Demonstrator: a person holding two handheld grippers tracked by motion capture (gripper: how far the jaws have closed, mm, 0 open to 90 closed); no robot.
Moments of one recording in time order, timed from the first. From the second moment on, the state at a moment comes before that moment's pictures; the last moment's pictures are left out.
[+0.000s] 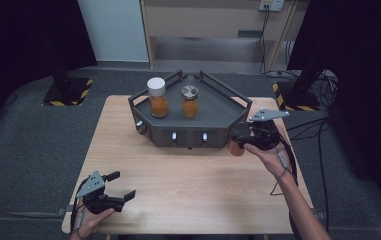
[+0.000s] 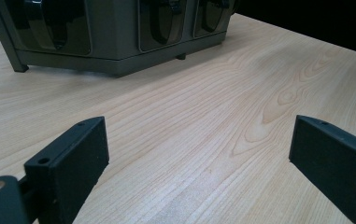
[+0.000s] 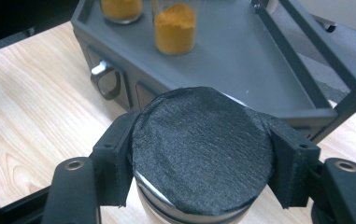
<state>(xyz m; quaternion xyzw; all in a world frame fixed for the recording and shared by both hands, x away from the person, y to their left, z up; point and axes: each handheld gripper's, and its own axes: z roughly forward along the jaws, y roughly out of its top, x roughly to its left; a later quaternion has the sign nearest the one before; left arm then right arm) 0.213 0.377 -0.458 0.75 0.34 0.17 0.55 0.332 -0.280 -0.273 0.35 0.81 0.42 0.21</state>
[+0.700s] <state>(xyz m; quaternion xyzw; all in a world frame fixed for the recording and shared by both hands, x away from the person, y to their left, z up) 0.213 0.377 -0.458 0.75 0.34 0.17 0.54 0.367 -0.256 -0.234 0.34 0.81 0.43 0.22</state>
